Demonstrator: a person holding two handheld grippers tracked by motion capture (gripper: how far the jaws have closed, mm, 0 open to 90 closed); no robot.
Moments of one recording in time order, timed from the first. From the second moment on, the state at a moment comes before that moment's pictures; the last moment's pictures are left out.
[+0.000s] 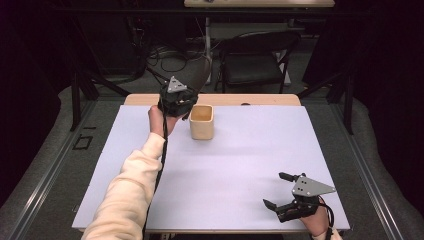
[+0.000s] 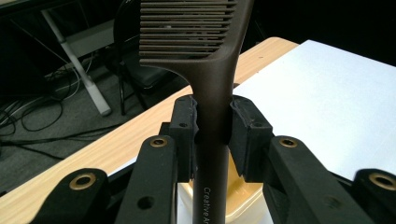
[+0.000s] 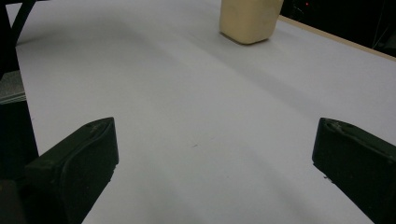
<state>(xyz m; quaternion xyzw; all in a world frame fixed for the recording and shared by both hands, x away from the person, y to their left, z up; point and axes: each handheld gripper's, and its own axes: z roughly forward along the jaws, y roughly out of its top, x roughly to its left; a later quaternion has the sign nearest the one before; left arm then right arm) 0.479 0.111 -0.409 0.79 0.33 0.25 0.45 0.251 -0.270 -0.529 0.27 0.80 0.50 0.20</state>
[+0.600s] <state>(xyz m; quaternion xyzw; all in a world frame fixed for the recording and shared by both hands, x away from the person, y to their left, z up) 0.485 0.097 -0.404 0.78 0.32 0.26 0.46 0.250 -0.270 -0.529 0.27 0.79 0.51 0.20</state>
